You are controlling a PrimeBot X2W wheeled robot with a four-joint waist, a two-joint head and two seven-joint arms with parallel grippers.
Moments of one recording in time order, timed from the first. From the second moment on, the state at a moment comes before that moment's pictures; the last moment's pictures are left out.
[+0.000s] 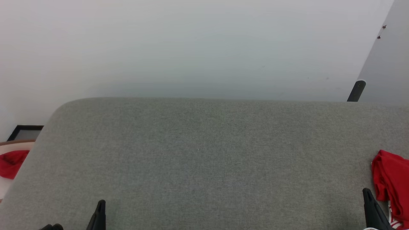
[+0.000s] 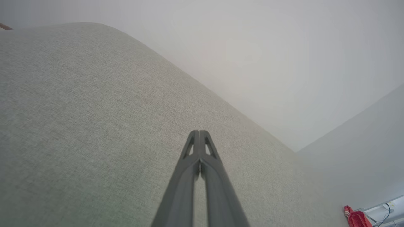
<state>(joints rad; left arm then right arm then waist) 0.13 0.20 0.00 0.17 -0.83 -0.10 -0.14 0.13 -0.13 -0.10 0.10 0.68 0.13 -0.09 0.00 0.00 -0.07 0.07</state>
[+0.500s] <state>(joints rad) 0.08 0.17 0.03 0.18 -0.99 -0.10 -0.09 0.08 -0.11 -0.10 0.13 0.87 0.13 -0.05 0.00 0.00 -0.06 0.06</state>
